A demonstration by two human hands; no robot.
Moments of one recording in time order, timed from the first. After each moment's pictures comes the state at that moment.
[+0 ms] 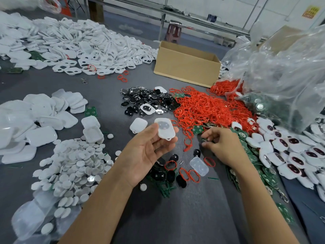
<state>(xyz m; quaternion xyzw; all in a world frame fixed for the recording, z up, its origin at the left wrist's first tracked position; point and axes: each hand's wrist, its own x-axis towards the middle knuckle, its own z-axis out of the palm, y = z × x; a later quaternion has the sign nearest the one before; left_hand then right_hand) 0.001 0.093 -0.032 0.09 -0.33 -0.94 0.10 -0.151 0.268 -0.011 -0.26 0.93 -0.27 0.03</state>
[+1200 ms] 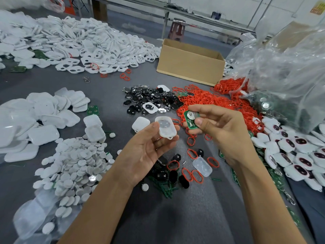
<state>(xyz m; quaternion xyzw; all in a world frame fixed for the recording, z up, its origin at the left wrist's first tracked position) 0.002 0.092 -0.029 0.09 -0.32 -0.94 0.11 -0.107 0.236 0.032 -0.37 0.65 -0.65 0.13</state>
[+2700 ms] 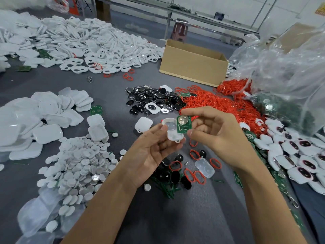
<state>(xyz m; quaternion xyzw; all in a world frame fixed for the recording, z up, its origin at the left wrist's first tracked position) 0.001 0.094 -0.032 0.06 -0.34 -0.93 0.10 -0.093 0.234 0.042 -0.41 0.71 -0.56 0.16</state>
